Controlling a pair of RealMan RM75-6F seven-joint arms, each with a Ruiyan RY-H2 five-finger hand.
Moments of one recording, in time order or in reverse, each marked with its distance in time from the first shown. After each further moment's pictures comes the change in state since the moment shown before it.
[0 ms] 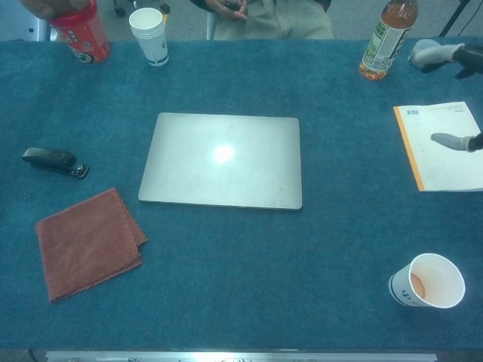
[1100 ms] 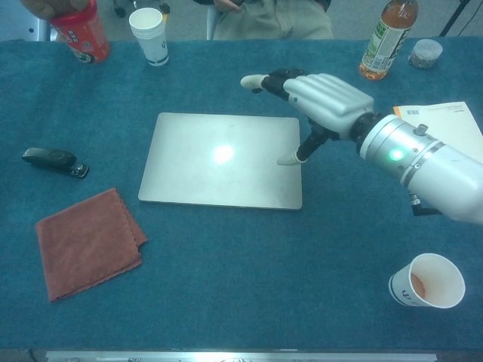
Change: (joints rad) left arm 0.005 0.020 0.005 -0.006 0.010 -0.001 -0.019; right arm 0.366 -0.376 0.112 -0.002 0.362 -0.322 -0.379
